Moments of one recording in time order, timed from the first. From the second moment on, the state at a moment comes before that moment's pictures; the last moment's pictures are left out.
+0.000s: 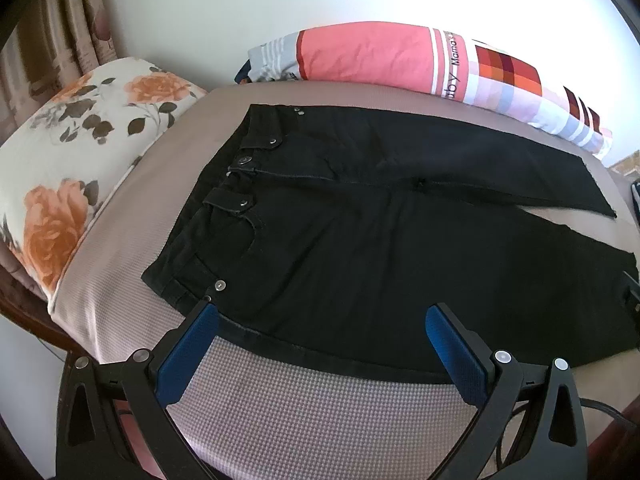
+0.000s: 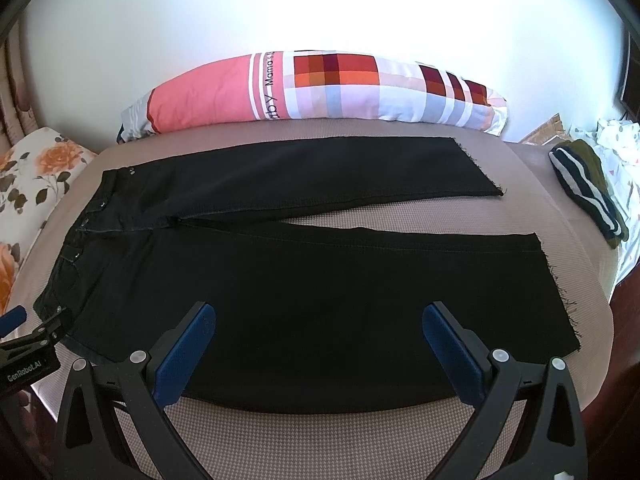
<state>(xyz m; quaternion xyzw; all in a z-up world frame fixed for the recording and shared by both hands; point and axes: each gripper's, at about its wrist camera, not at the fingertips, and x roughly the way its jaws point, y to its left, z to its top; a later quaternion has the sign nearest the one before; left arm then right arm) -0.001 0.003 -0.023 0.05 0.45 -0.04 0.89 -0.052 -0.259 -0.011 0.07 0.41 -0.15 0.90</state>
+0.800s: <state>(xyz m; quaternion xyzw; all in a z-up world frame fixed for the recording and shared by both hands) -0.002 0.001 -0.022 0.05 0.45 -0.04 0.89 -0.055 -0.258 -0.009 0.07 0.39 -0.15 0.90</state>
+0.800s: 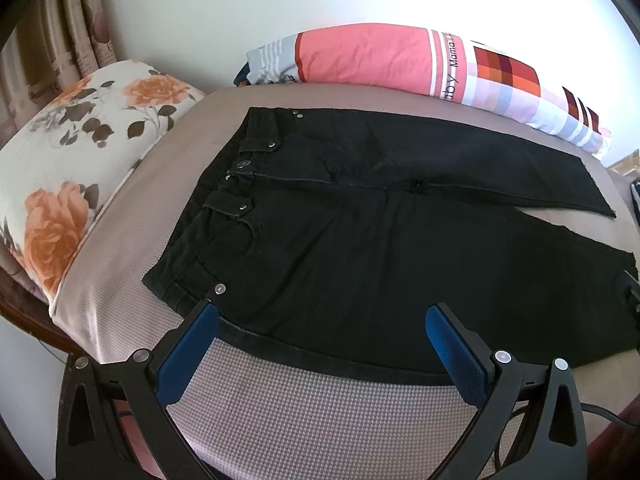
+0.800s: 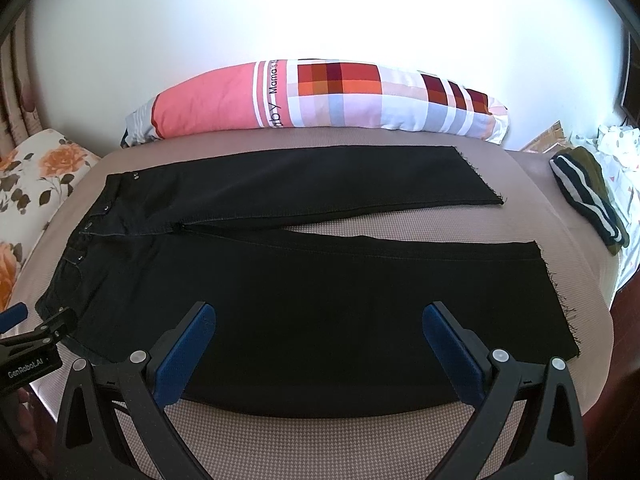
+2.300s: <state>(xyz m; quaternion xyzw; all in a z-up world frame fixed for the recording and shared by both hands) 0.284 0.140 -0.033 -0.16 0.50 -0.15 0.84 0.045 -0.313 -0.004 0.20 0.39 -0.07 0.90</state>
